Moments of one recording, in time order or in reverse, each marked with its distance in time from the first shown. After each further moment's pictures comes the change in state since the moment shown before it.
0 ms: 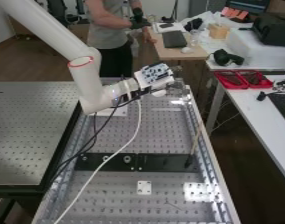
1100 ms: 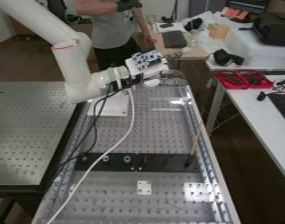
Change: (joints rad) arm -0.027 0.171 -0.078 -0.094 0.006 -0.083
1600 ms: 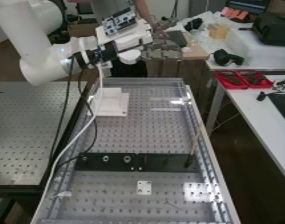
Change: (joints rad) arm -0.116 0.301 -0.093 -0.105 0.070 -0.087
